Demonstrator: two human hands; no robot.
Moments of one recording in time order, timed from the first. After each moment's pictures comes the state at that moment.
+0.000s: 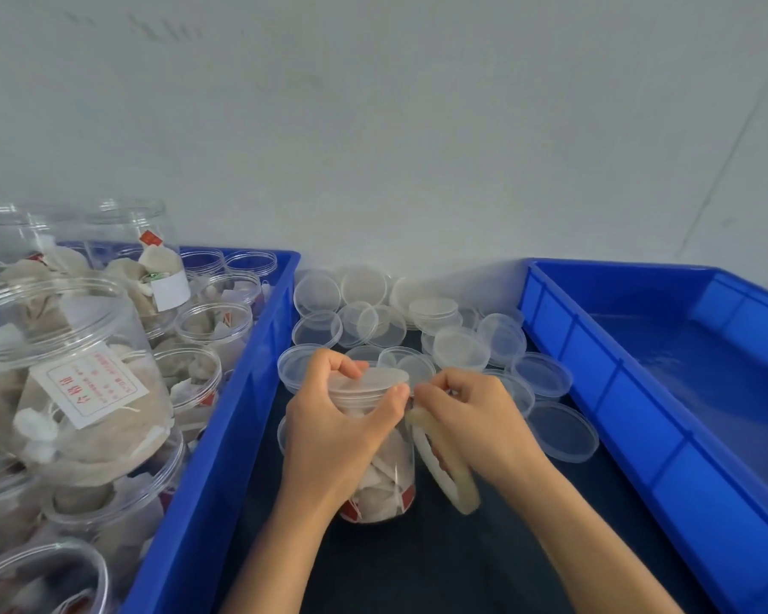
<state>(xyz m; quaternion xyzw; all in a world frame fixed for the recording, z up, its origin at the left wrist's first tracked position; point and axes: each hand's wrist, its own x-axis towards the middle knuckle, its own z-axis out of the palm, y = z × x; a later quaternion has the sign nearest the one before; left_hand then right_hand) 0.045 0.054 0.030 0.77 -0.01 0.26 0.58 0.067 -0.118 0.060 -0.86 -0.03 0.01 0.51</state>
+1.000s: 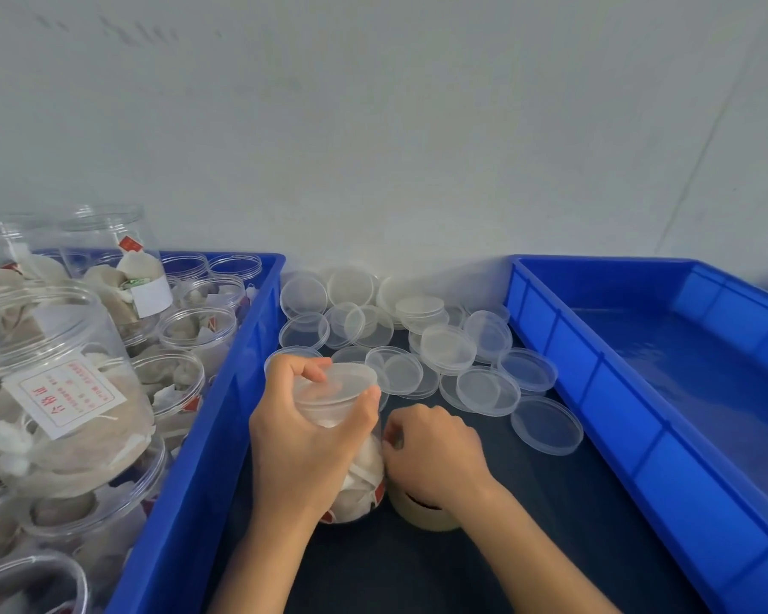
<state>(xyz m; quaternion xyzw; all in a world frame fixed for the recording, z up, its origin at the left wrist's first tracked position) 0.034 0.057 0.033 0.76 0.01 0.32 0.57 0.075 -0.094 0.025 -0.98 -0.08 0.03 0.18</state>
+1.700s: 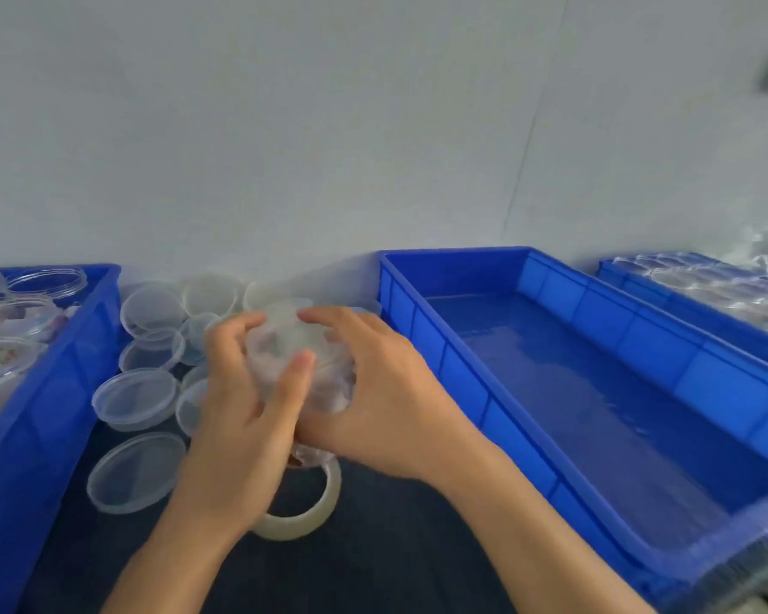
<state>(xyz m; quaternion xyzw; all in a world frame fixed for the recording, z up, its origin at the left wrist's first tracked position) 0.035 -0.022 0.072 0.68 -0.18 0.18 0.68 0.021 -0.180 0.120 -0.91 -0.18 -0.16 0.35</state>
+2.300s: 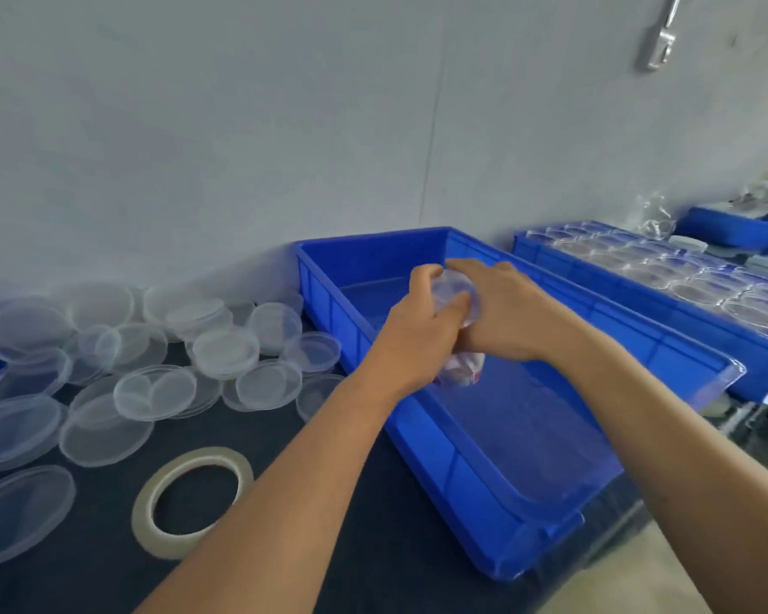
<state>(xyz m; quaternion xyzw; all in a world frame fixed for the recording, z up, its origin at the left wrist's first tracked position) 0.077 -0.245 0.110 0.75 -0.31 -0.06 0.57 0.020 -0.377 0.162 -0.98 0.10 -0.06 0.16</state>
